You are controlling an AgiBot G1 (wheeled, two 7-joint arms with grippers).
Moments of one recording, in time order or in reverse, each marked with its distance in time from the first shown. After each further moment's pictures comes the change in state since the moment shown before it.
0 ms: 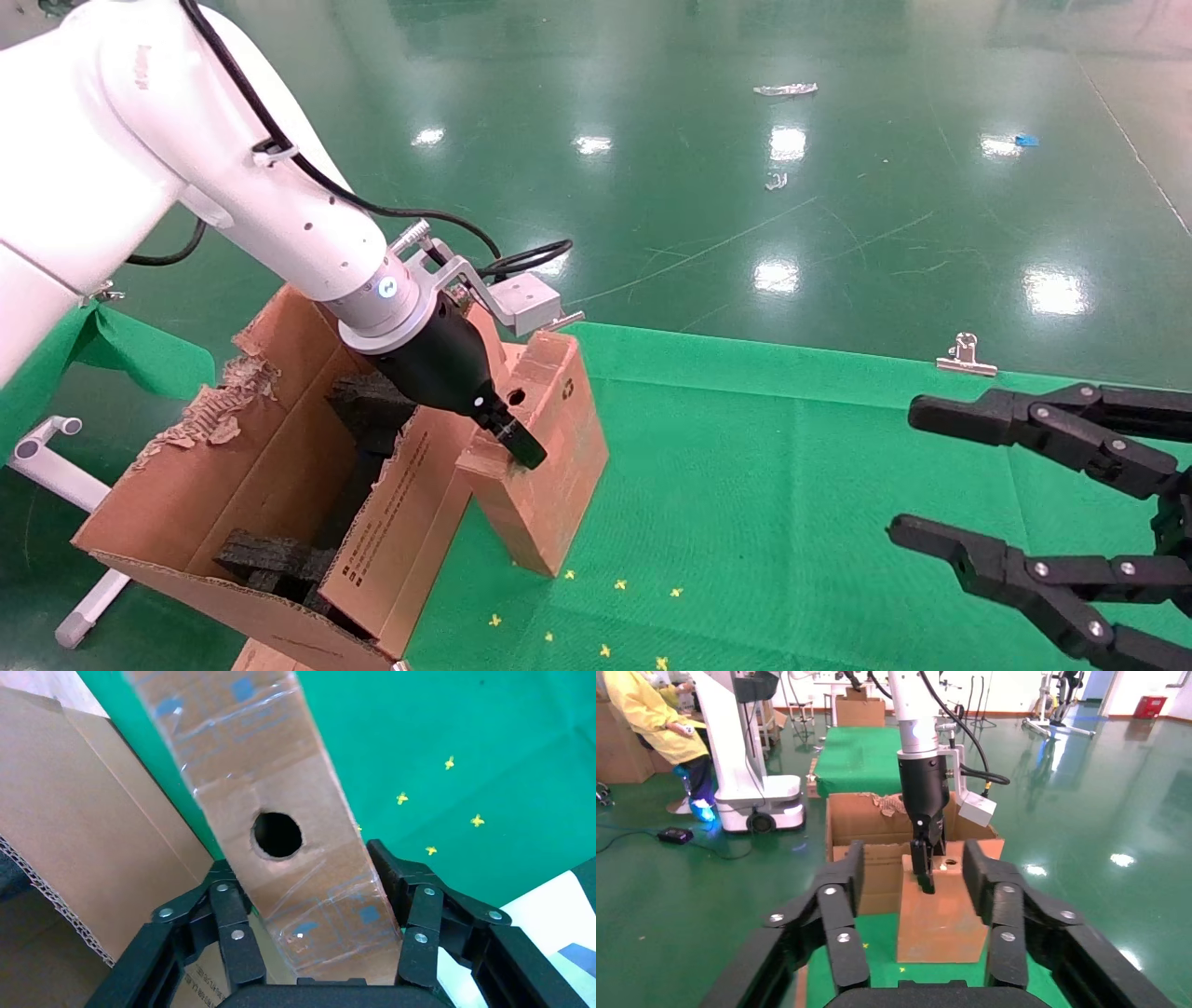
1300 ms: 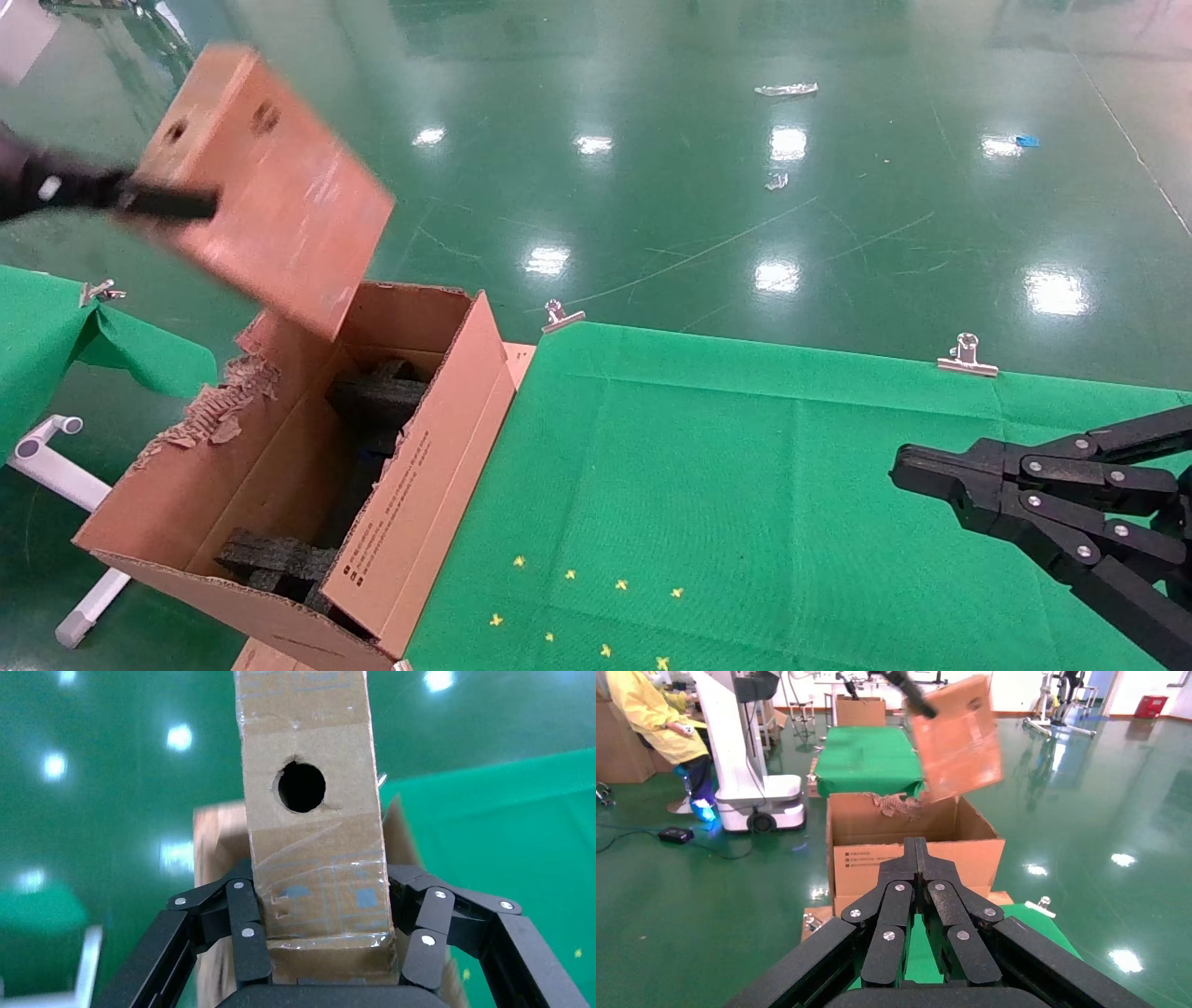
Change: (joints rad) left arm -0.134 -0.697 -0.240 -0.210 -0.136 -0.178 0.153; right arm 0.001 0.001 -0.002 0.000 0.002 0.001 -0.001
